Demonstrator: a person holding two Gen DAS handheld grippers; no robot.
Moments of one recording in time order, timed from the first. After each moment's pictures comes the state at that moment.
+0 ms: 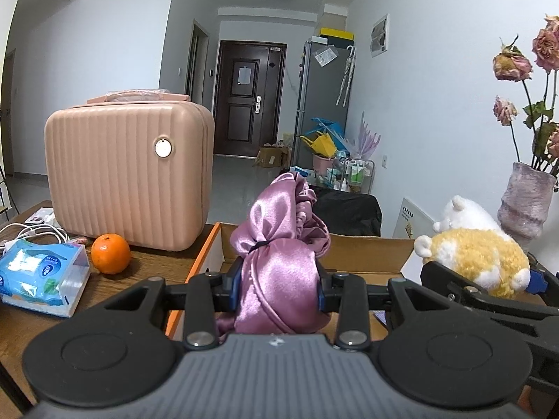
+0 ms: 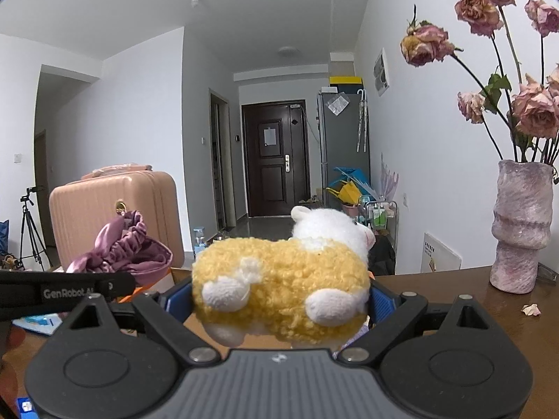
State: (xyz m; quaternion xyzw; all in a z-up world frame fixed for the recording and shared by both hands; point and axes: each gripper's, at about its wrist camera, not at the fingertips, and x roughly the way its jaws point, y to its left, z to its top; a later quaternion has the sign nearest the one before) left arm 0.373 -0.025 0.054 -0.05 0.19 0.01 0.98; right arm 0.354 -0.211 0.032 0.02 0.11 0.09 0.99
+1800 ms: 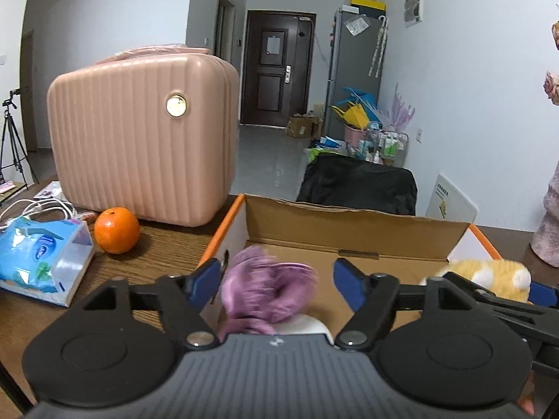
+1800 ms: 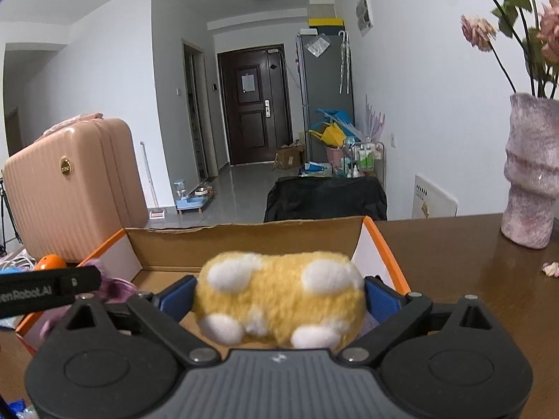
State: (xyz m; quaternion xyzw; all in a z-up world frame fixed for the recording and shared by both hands) left arm 0.422 -0.022 0.032 -0.06 0.24 0.07 0.97; right arm 0.440 -0.216 0.006 0.04 0.22 0.06 0.97
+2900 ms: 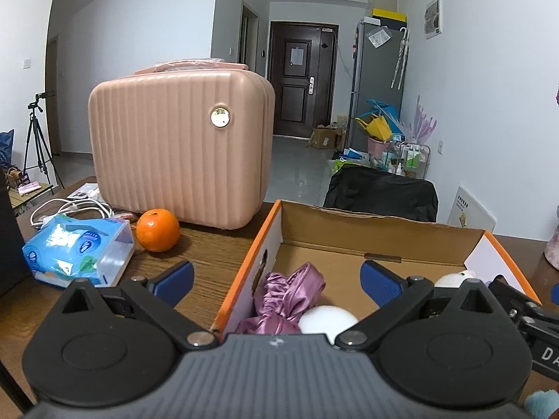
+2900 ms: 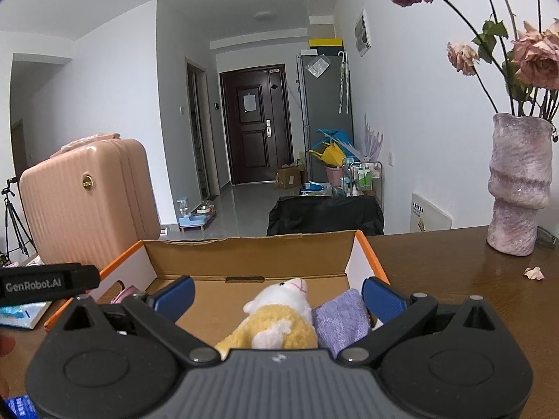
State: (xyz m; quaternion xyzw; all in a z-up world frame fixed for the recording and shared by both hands) left arm 0.388 -0.009 0.039 -0.05 0.22 0.11 0.97; right arm 0.391 -0.218 0.016 0.04 0.18 0.06 0.98
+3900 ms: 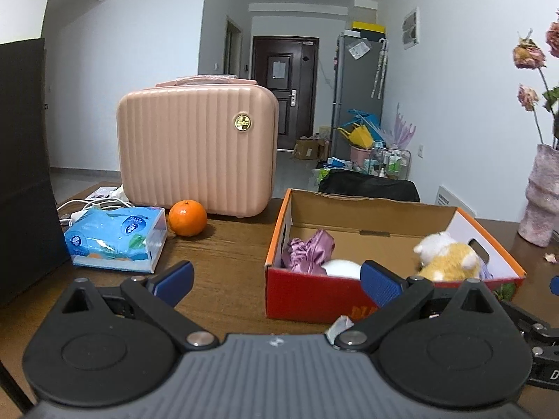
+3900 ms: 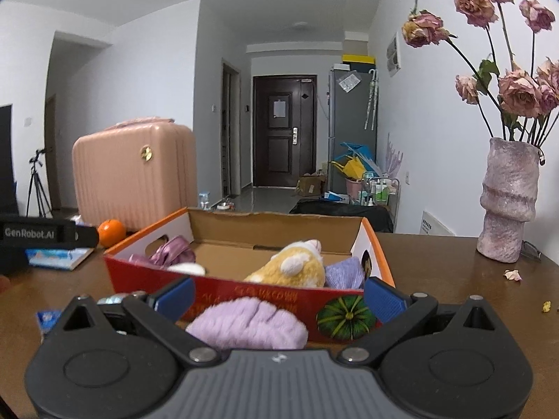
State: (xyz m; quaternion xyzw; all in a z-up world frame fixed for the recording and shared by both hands) left arm 0.284 0.015 0.036 -0.04 0.20 0.07 0.98; right arm 0.284 -0.212 0.006 -0.02 0.16 0.10 0.98
